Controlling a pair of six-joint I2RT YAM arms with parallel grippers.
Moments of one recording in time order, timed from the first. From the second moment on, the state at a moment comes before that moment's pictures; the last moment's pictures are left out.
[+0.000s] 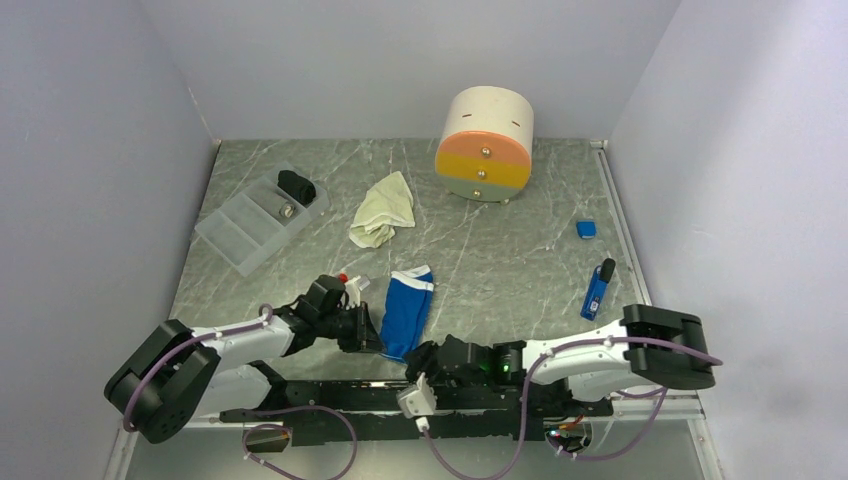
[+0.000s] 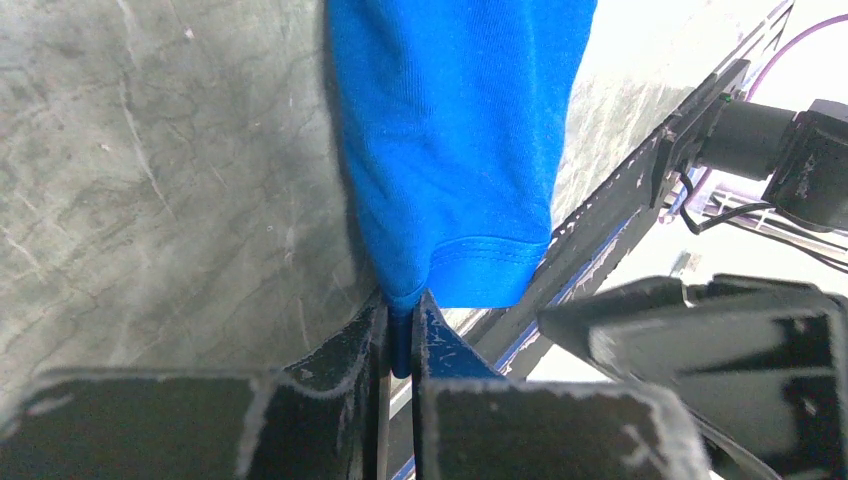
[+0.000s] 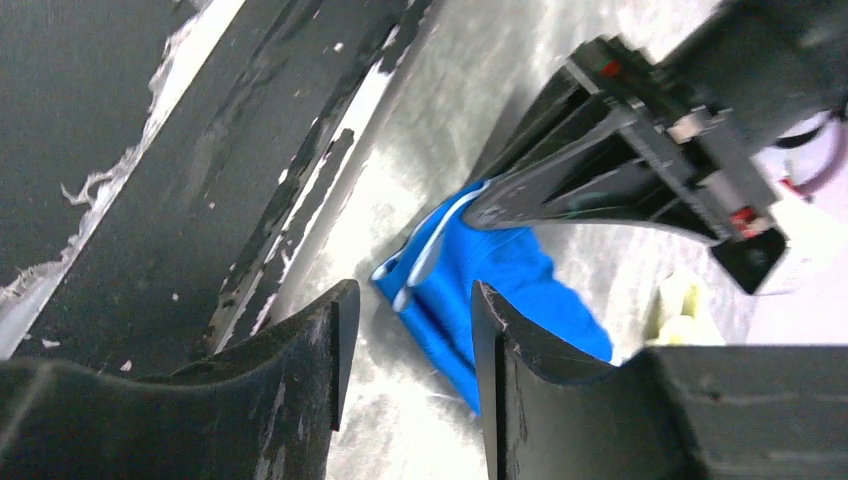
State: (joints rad) left arm -0.64 1.19 0.26 0.08 0.53 -0.79; right arm 1.45 1.29 0.37 0.31 -0.05 -0.95
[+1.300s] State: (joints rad) left arm -0.64 1.23 0.27 0.11 0.57 -0.75; right arm 1.44 1.33 0.42 0.30 0.00 -0.95
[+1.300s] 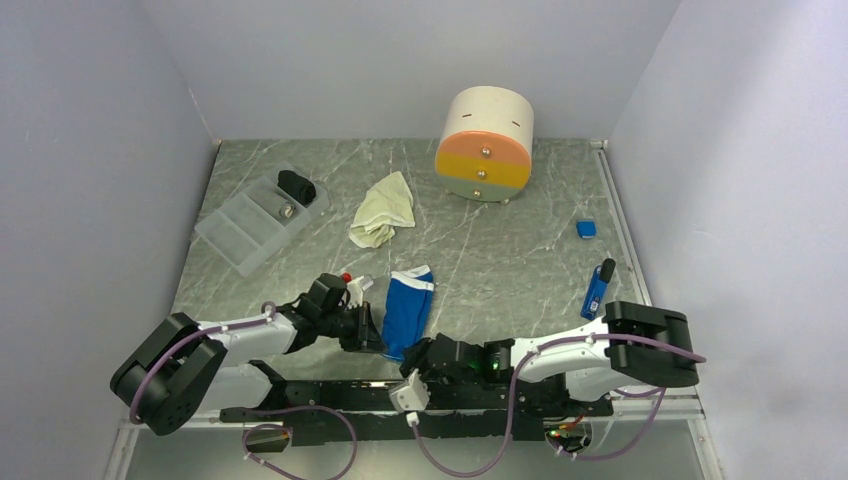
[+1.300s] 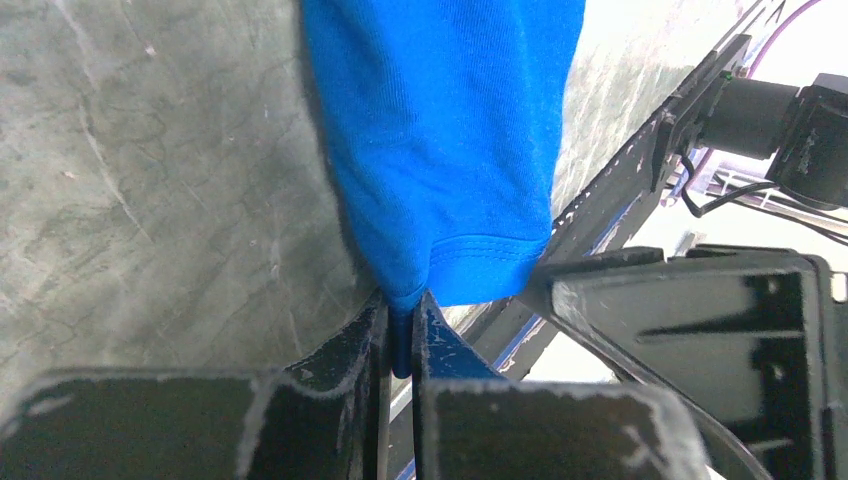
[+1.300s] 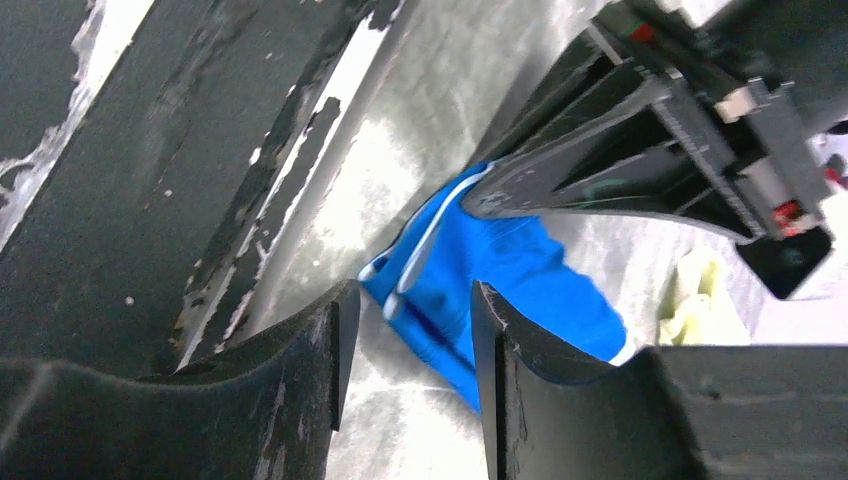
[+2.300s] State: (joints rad) left arm -0.63 1.21 0.27 0.07 0.57 -0.72; right arm 1.40 1.47 0.40 0.44 -0.01 -0.95
